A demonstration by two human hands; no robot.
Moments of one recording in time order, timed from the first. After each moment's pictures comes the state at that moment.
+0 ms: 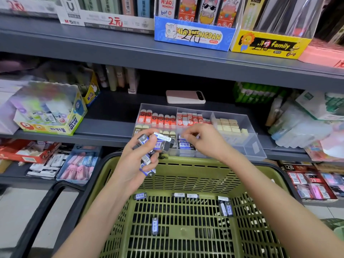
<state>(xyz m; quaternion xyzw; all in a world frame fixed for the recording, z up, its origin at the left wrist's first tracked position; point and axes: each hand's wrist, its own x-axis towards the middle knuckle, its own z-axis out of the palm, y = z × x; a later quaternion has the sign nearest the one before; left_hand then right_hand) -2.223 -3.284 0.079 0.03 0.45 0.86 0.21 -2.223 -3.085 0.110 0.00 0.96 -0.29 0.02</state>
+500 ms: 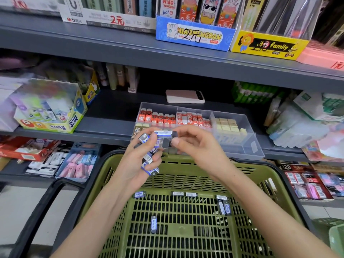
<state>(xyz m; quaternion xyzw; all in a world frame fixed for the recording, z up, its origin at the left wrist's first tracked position) -2.219 -3.280 0.079 0.05 0.41 0.88 0.23 -2.179 -3.123 0.127 -0.02 0.77 -0.64 -0.01</state>
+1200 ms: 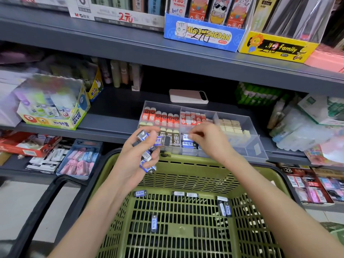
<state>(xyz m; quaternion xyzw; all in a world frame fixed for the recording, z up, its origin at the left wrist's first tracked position) -2.222 -3.291 0.082 0.07 0.44 0.87 0.20 -2.223 -3.085 0.099 0.02 0.97 -0.25 -0.07</state>
